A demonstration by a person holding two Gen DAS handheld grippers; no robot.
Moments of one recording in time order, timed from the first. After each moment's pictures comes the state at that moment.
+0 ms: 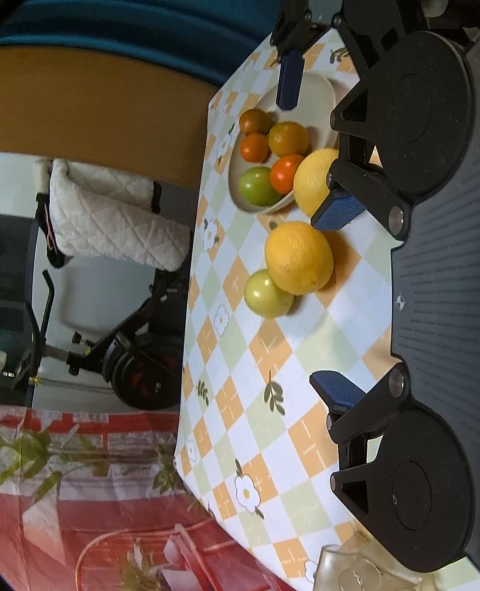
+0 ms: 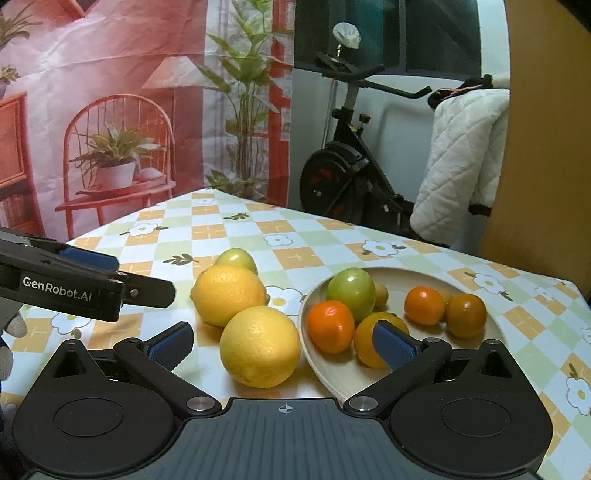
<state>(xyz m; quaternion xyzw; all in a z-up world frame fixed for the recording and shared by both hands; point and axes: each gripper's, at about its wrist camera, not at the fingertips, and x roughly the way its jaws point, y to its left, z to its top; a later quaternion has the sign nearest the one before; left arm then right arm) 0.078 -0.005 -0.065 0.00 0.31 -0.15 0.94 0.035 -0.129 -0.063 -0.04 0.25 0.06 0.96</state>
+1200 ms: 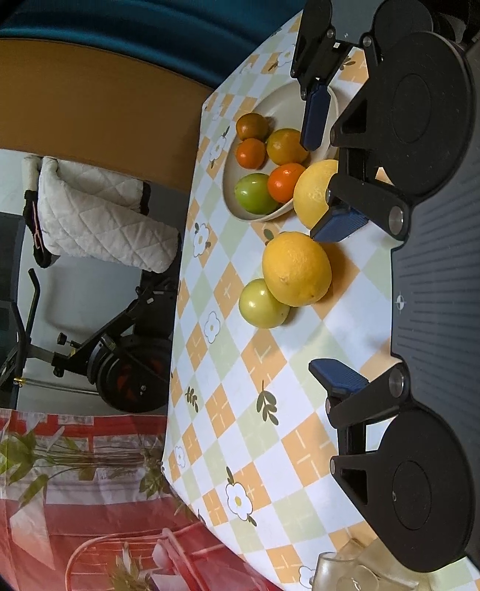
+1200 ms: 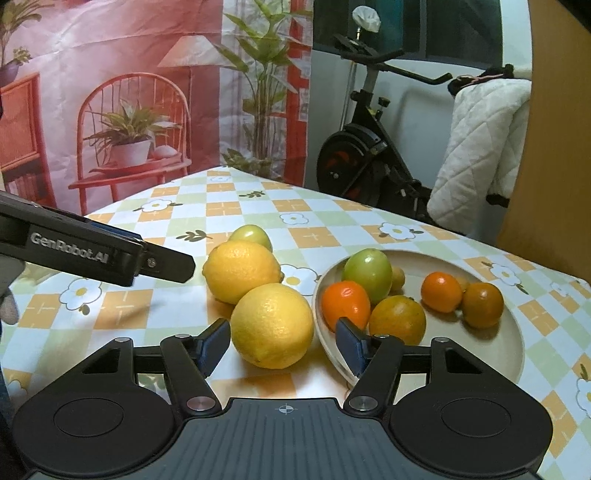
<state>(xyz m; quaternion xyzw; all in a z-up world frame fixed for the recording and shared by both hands) 0.086 -0.014 -0.062 0.00 0.33 -0.14 0.93 0.038 -0.129 -0.069 -0.05 0.28 0.09 0.95</state>
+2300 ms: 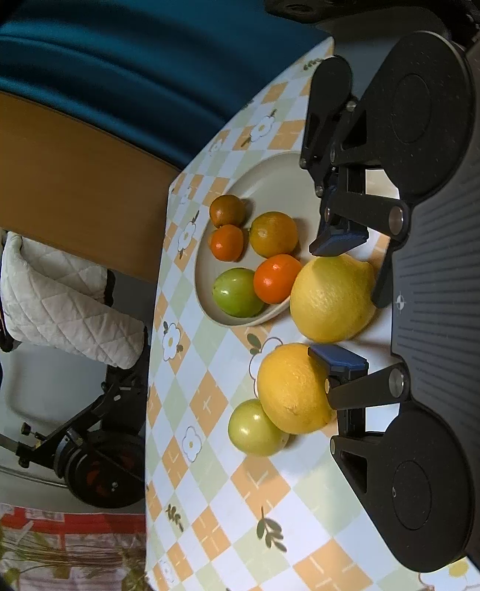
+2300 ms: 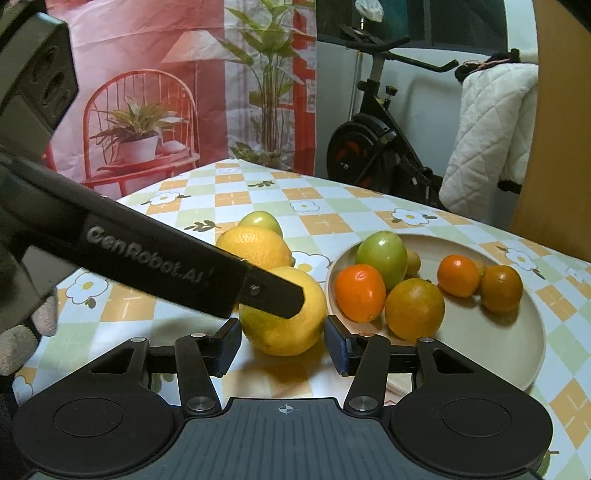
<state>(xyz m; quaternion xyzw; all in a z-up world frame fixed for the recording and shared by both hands) 0.121 -0.051 -0.084 -0.02 0.38 -0.30 0.88 0.040 -0.130 -0.079 -0.04 0.29 0.10 0.95</state>
